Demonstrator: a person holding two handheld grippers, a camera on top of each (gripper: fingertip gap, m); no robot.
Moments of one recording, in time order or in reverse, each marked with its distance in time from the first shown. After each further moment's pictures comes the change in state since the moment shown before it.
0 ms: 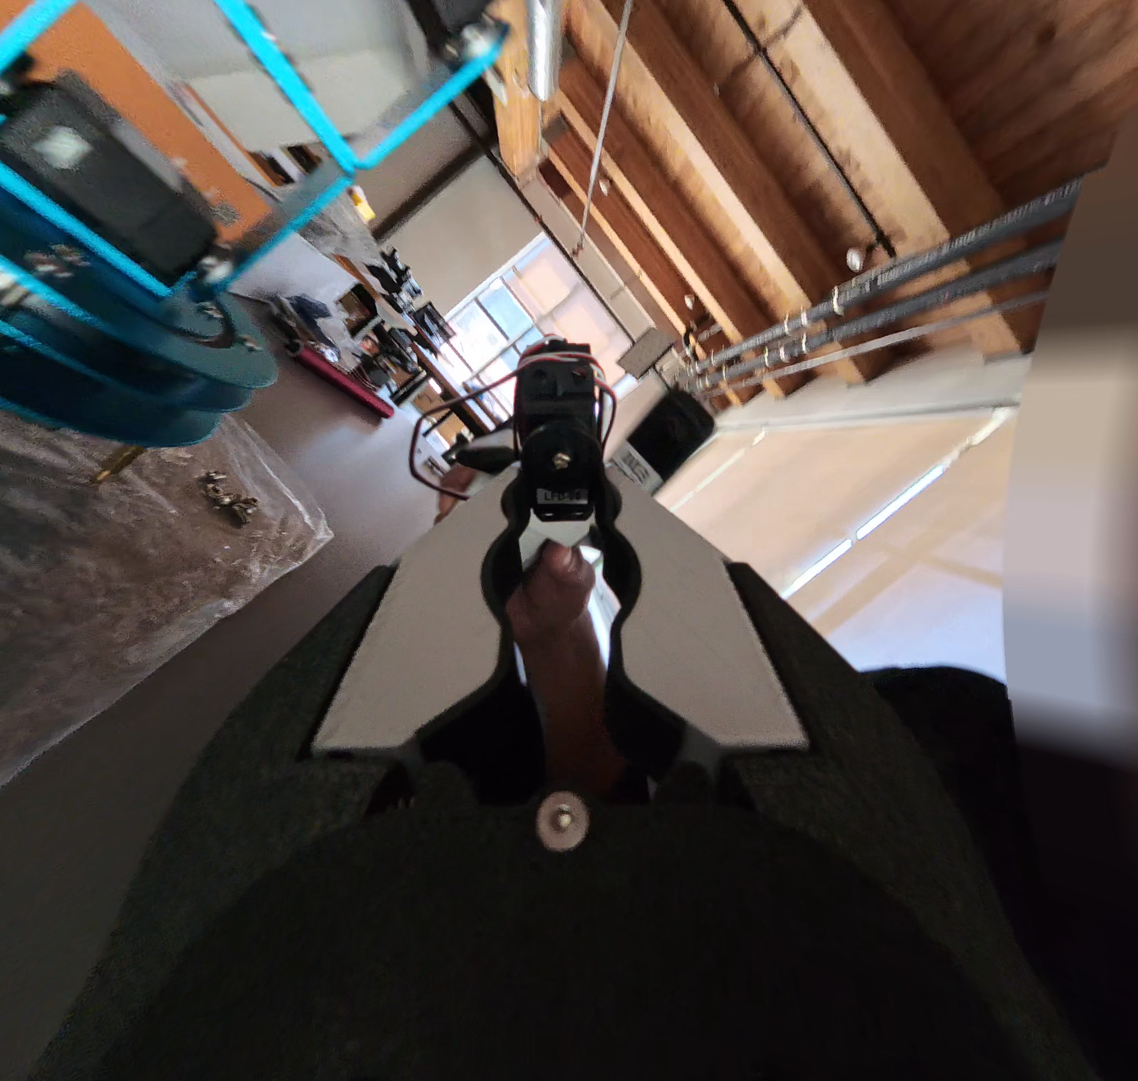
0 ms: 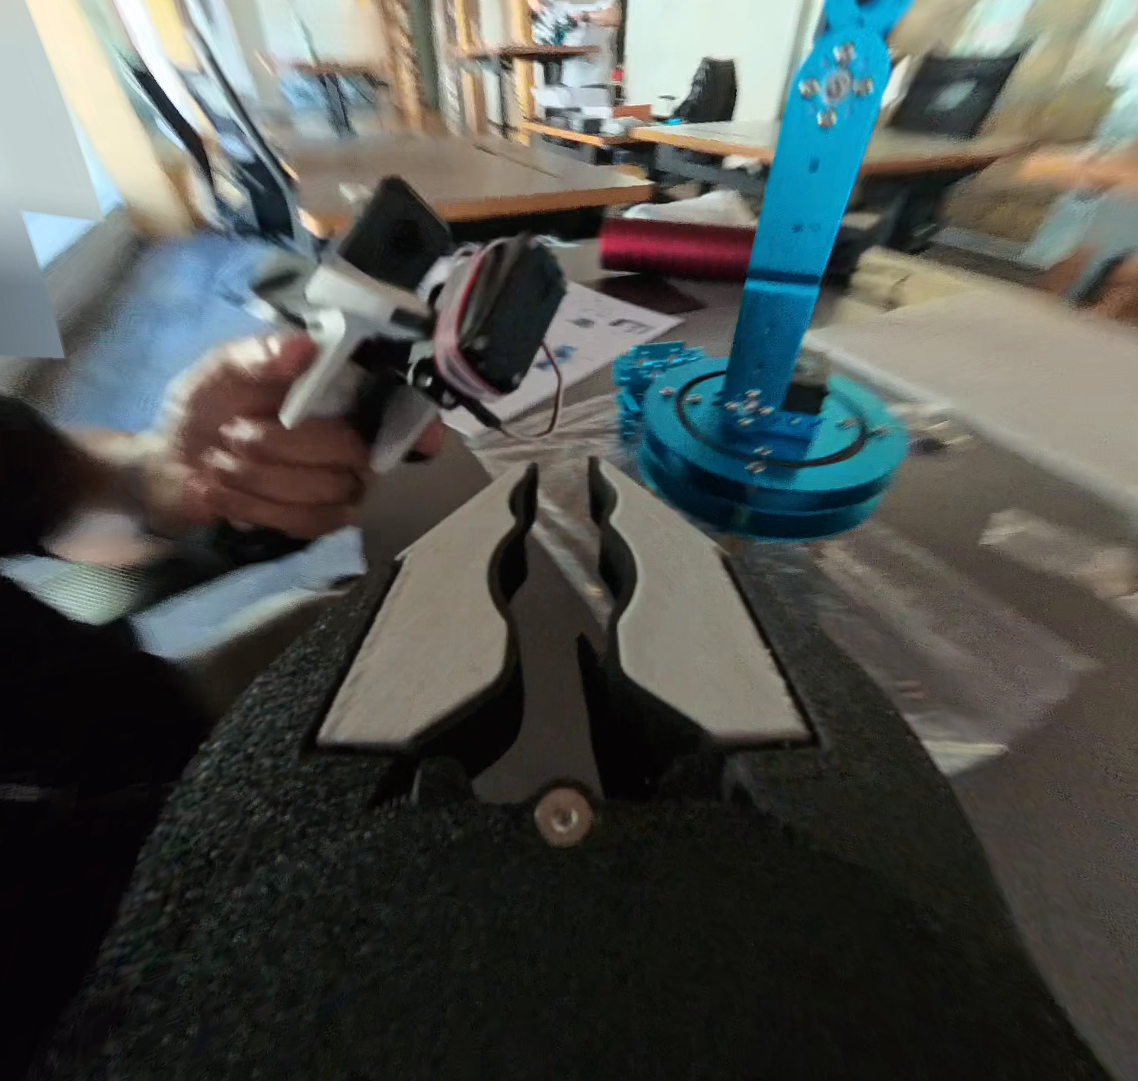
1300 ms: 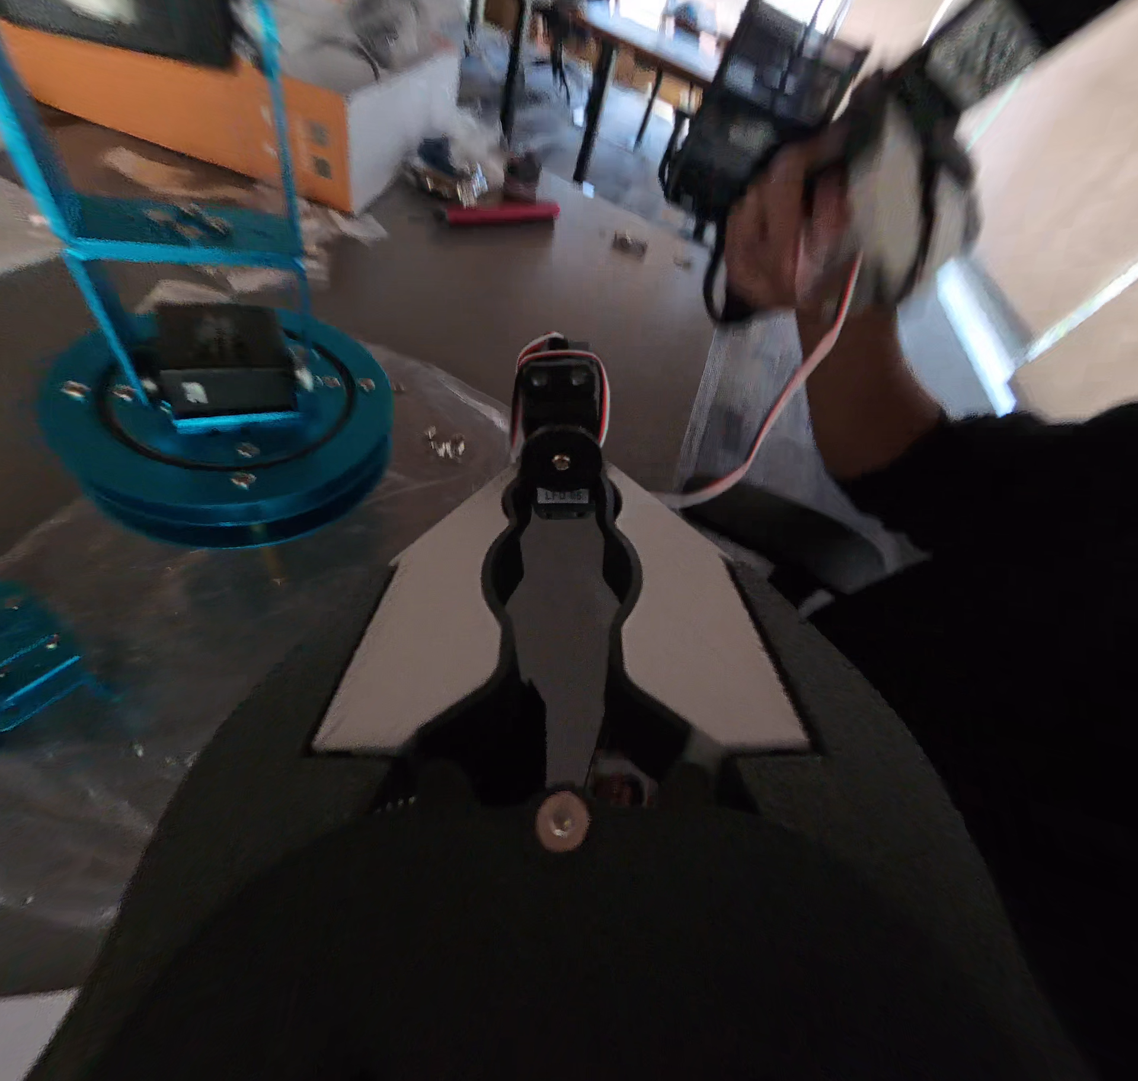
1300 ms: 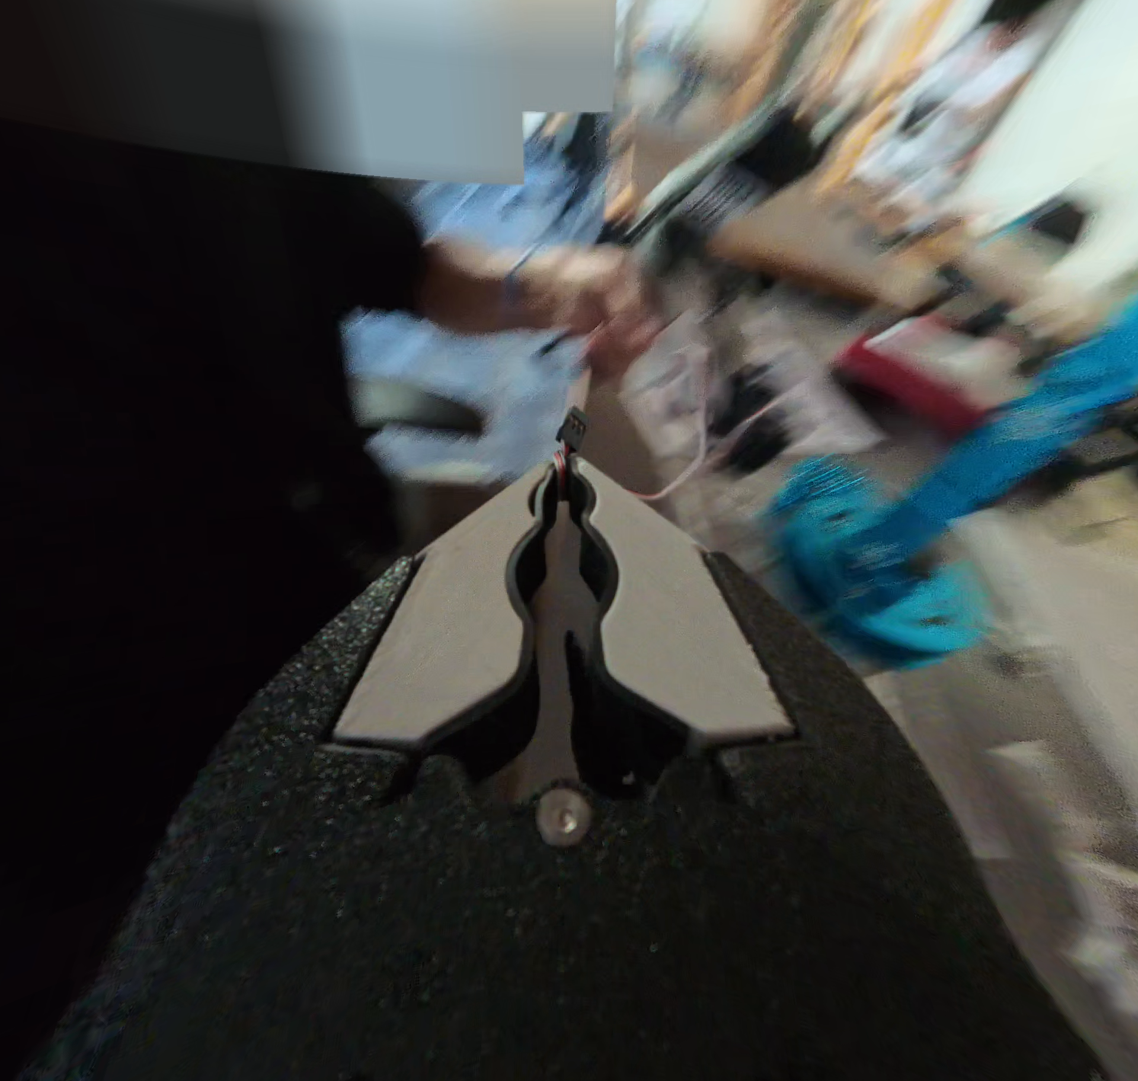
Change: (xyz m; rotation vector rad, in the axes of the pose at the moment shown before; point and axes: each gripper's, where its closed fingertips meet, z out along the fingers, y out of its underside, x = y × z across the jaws) left arm -0.006 -0.008 -0.009 -0.504 -0.325 0.573; right arm -0.080 -0.044 -0.103 -0.055 -0.485 -0.373
